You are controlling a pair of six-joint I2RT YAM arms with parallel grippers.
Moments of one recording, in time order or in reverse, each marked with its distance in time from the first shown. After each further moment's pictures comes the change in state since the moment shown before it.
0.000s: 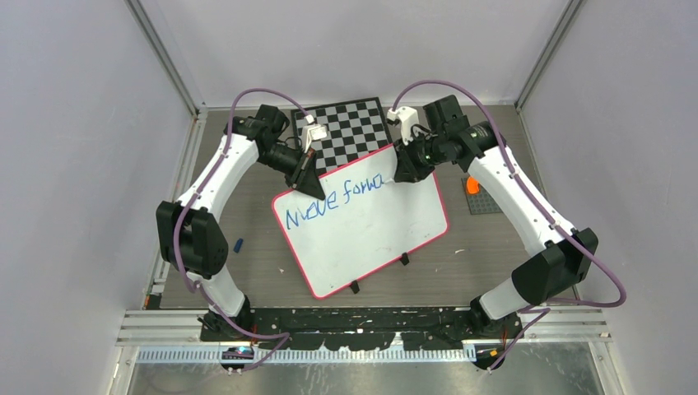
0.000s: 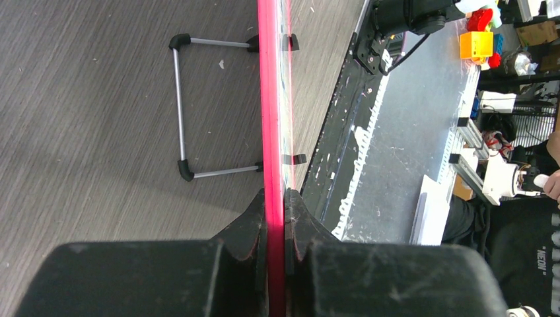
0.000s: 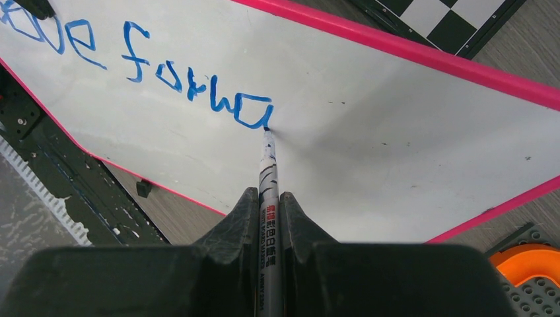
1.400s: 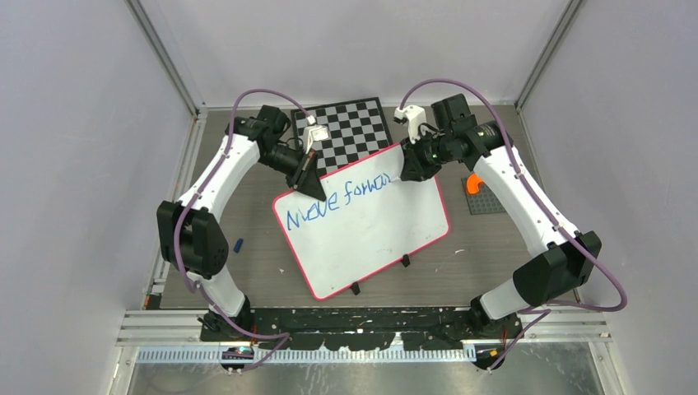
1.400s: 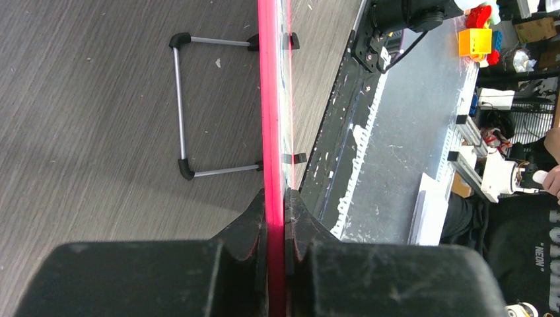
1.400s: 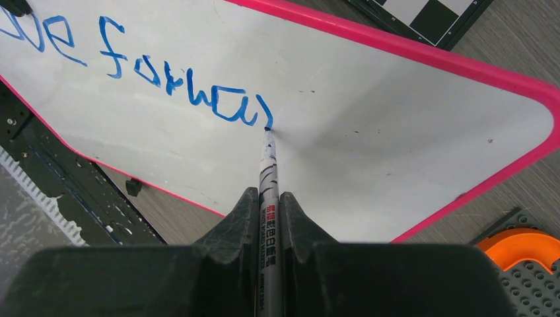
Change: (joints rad) left arm -0.008 0.000 -0.002 -0.003 0.000 0.000; right arm -0.045 -0.014 -0.006 -0.019 -0.010 -0.026
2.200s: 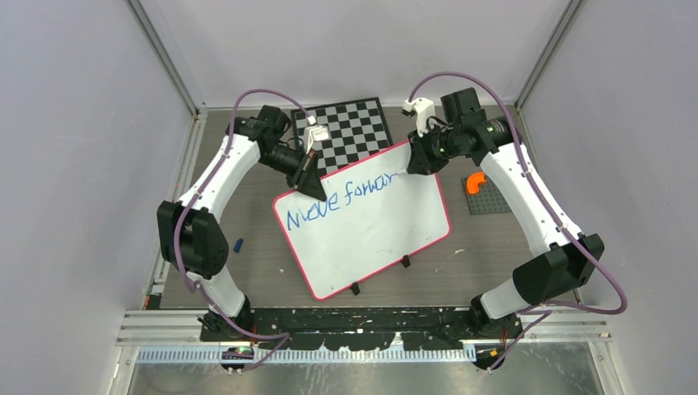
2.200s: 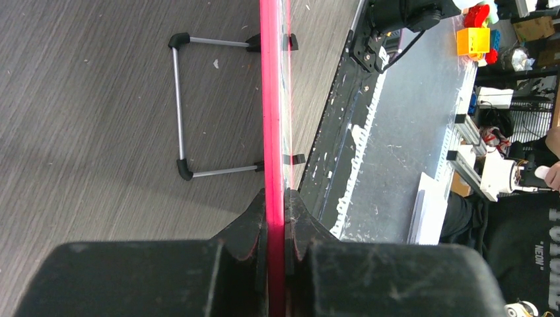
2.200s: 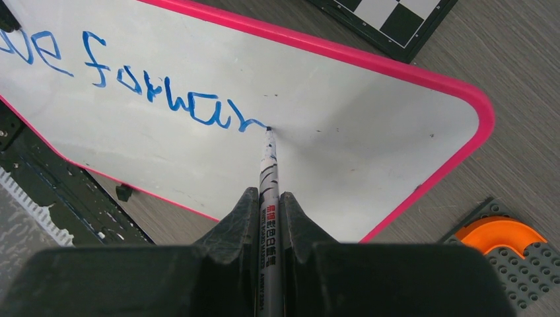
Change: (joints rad) left arm 0.000 0.000 0.000 -0.001 0.003 0.000; right arm -0.042 0.007 0.049 -0.023 0.002 -0.014
